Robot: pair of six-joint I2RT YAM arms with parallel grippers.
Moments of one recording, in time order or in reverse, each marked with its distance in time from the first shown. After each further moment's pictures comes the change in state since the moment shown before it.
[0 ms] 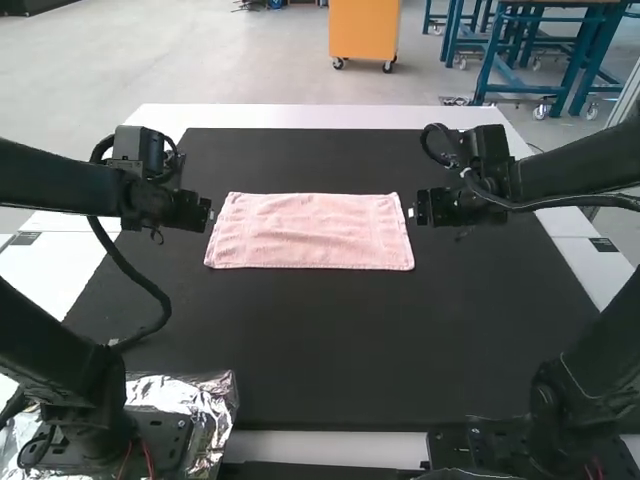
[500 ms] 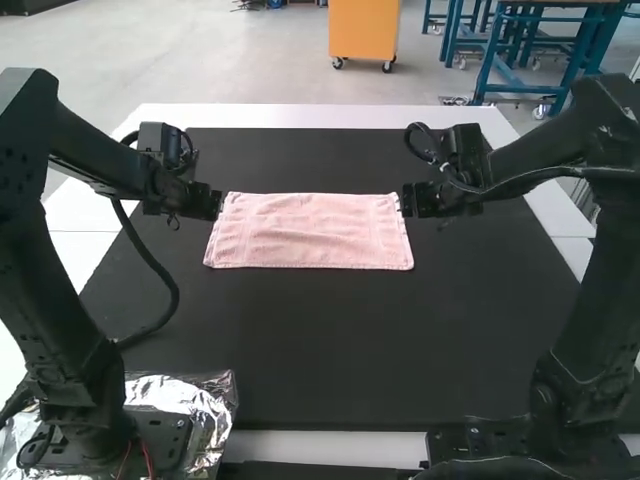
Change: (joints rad) left arm 0.013 0.294 0.187 0.087 0.020 0.000; right arm 0.007 0.213 0.145 0.078 -0.004 -0.003
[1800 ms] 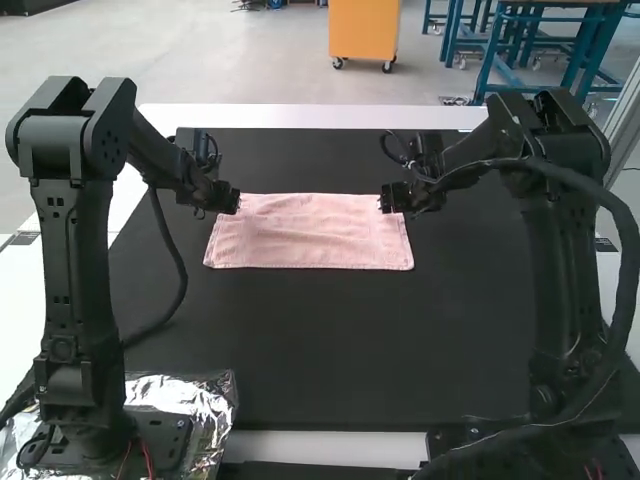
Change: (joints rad) left arm 0.000 0.477 0.421 -0.004 0.016 0.000; right arm 0.000 0.496 0.497 -0.079 -0.013 -0.004
